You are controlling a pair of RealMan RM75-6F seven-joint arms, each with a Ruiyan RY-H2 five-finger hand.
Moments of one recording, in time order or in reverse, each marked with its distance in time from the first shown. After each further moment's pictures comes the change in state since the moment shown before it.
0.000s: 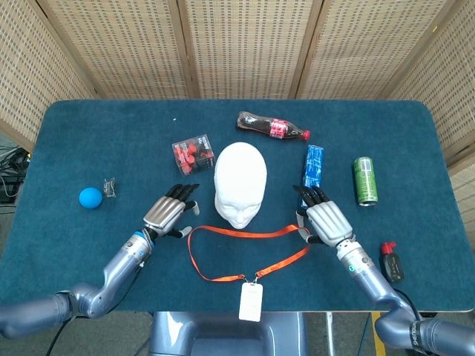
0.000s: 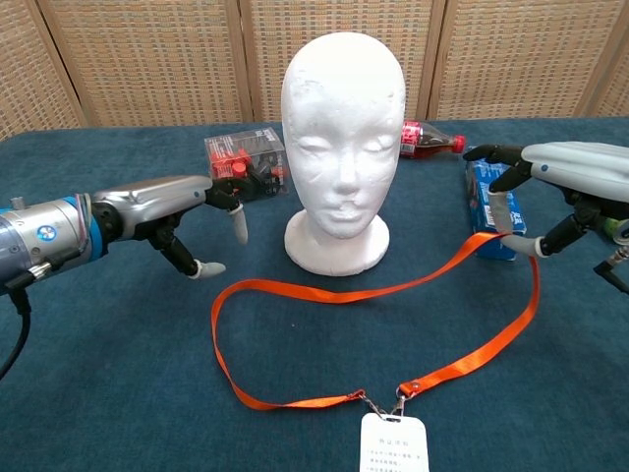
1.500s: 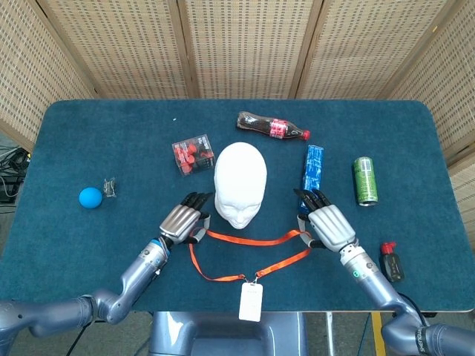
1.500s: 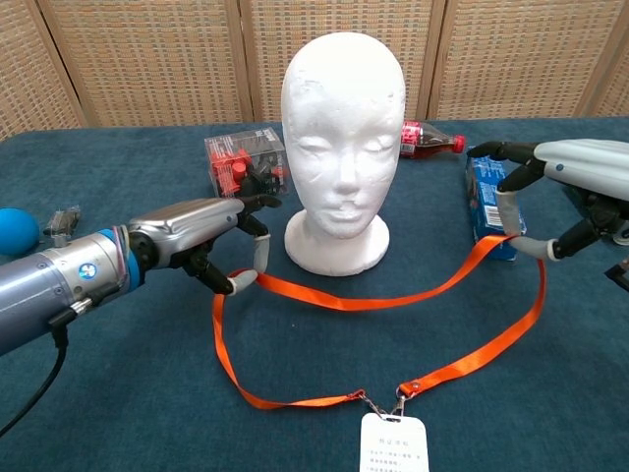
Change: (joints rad) left arm -0.024 -0.121 0.075 0.085 0.054 0.120 -0.046; right arm -0.028 0.027 -0.030 -0.015 -0.090 0.067 0.059
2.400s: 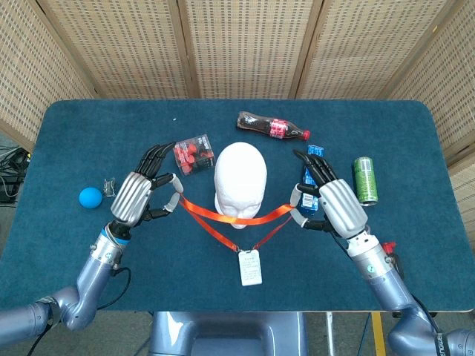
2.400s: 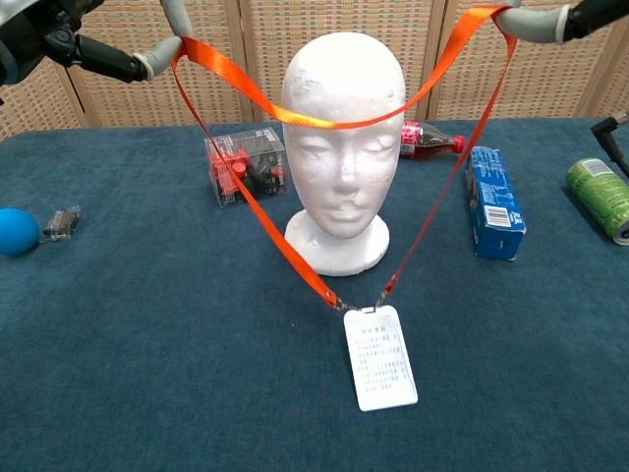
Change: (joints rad) left arm 0.098 0.278 -0.113 -0.304 0.209 0.398 -0.284; right arm 0.011 0.203 0.189 -0.382 0.049 0.142 0.181
